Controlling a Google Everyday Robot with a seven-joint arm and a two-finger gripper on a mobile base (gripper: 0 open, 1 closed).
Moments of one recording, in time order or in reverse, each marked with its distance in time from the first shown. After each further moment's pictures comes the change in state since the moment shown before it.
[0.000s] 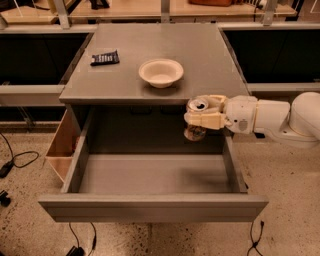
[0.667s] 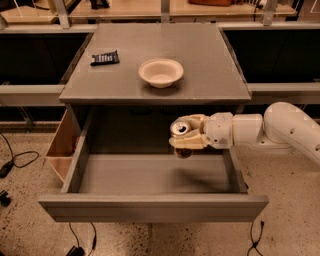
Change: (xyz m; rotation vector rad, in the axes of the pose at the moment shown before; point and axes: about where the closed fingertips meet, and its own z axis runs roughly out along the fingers) arm 0.062 0.033 0.041 -0.108 0.132 -0.107
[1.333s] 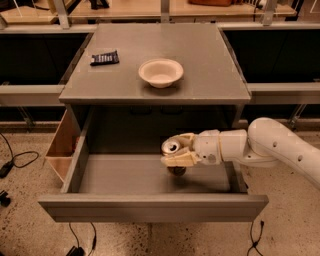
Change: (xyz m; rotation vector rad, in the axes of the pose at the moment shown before) arm 0.046 0.032 0.033 -0.065 0.058 0.092
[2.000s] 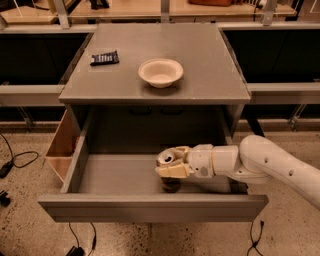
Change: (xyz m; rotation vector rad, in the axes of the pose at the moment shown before) arm 0.034 0.012 0.024 0.023 -0.021 0.111
